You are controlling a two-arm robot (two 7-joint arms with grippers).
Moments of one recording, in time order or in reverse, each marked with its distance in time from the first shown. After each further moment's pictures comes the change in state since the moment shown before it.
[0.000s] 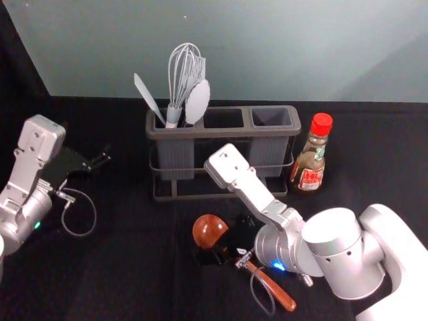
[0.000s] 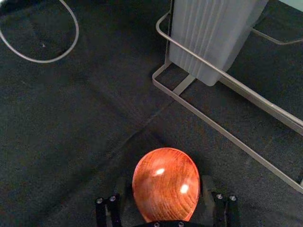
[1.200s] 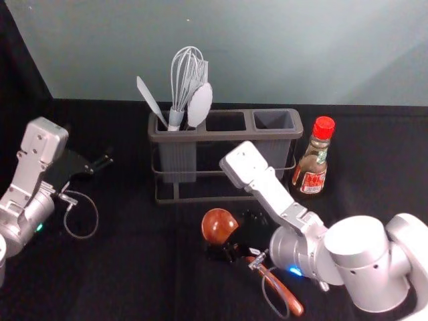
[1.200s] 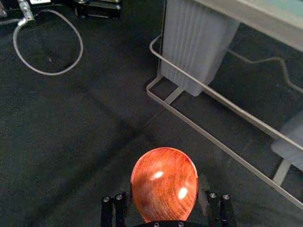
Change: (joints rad) left arm 0.000 0.000 0.000 0.000 0.000 0.000 0.000; right arm -0.056 0.029 0.035 -0.104 -0.003 -0.027 0.000
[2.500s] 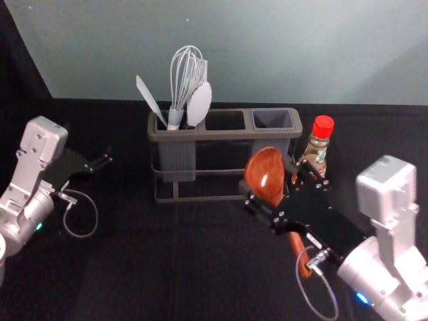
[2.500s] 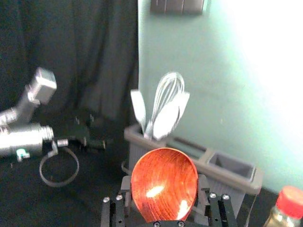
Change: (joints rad) left arm 0.000 0.000 0.000 0.000 0.000 0.000 0.000; right arm -0.359 0.087 0.208 -0.240 0.234 -0.747 -0.165
